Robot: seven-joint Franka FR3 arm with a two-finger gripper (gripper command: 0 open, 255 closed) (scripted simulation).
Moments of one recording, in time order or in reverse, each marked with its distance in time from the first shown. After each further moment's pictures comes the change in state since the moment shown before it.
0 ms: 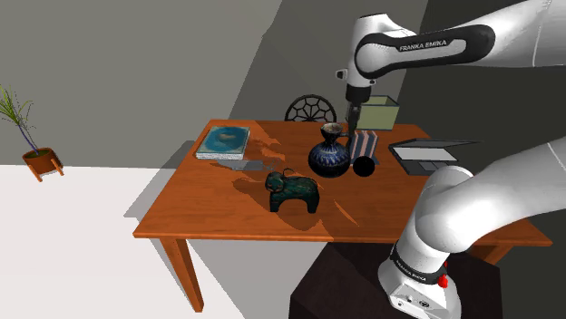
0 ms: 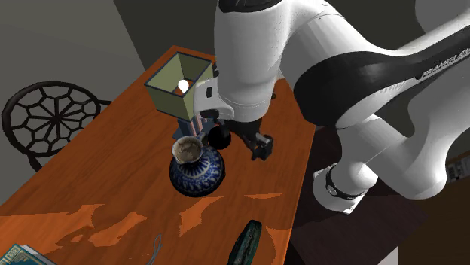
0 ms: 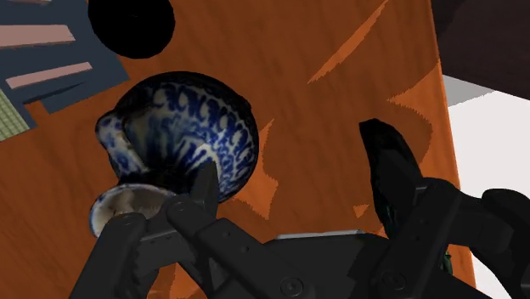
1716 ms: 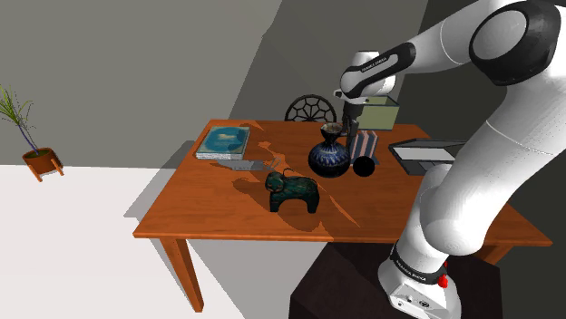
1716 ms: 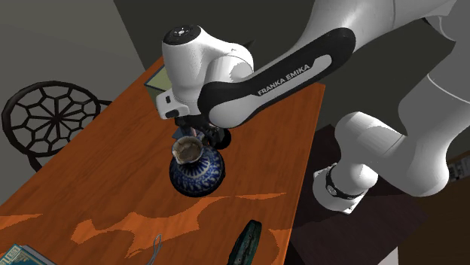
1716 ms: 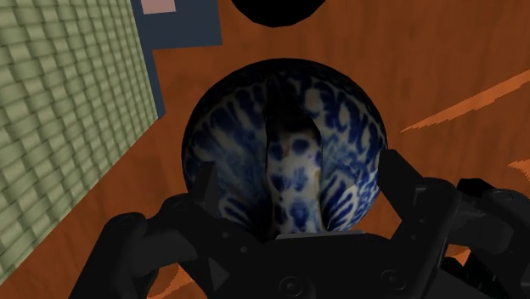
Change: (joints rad) arm 0.162 0.457 -0.453 0.138 0.132 0.390 -0.645
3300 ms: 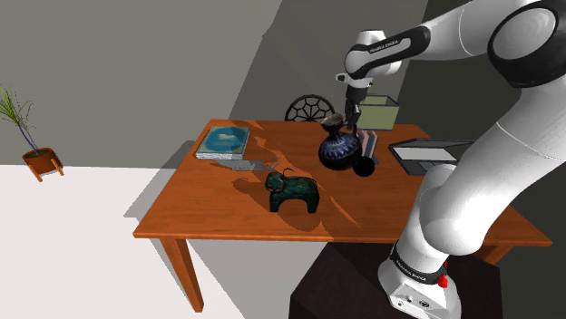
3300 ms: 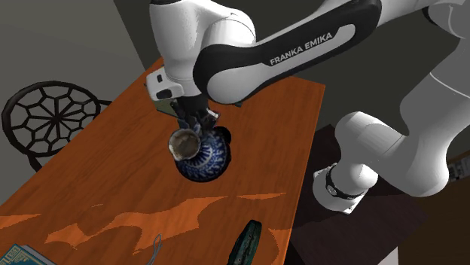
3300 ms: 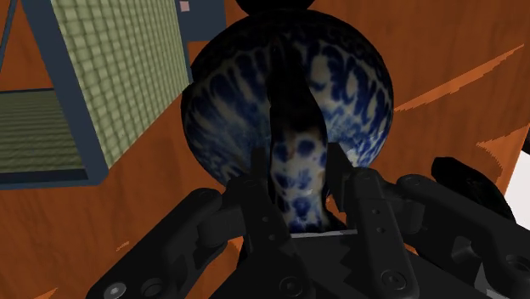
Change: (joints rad) arm -0.012 -0.076 0.049 0.105 -0.037 -0.173 0.035
